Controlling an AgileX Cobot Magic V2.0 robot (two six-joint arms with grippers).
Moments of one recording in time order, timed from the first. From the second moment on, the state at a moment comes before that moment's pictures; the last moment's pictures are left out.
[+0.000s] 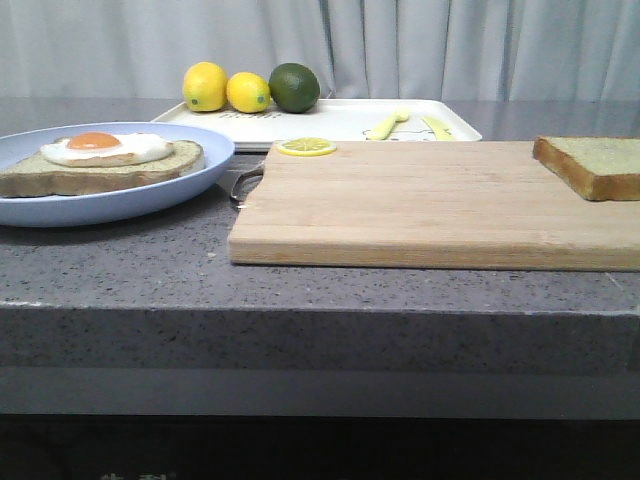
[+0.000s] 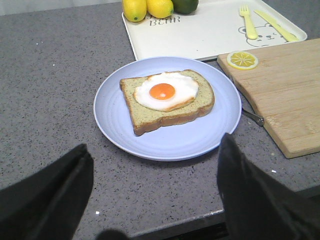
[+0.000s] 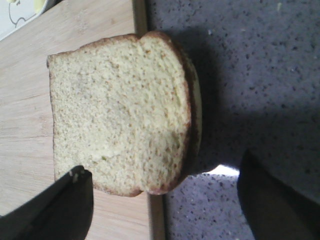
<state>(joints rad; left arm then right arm) -0.28 0.46 -0.73 -0.04 0.74 0.06 -0.63 1.61 -1.14 0.83 1.19 -0.63</state>
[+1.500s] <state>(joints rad) -0.28 0.46 -0.73 -0.04 0.70 0.06 -0.59 1.69 -1.14 1.04 1.19 -0.75</state>
